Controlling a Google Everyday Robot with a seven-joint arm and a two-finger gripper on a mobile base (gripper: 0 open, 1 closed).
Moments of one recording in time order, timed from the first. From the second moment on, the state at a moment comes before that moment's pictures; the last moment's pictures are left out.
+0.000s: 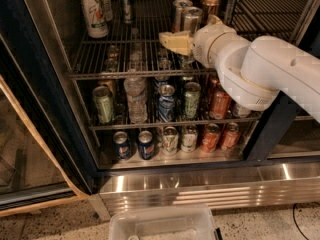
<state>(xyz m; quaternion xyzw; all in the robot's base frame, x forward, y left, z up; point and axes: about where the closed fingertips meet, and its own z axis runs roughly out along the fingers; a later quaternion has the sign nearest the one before) 0.679 -0.077 0.976 -0.20 0.70 0.11 0.68</state>
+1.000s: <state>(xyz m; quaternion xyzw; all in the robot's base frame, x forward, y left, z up) 0.679 -0.077 0.976 -0.20 0.70 0.11 0.68</state>
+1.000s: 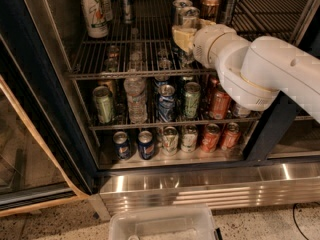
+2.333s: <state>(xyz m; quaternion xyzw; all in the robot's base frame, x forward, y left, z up) 0.661 -0.080 0.997 -0.22 0.69 0.12 0.67</state>
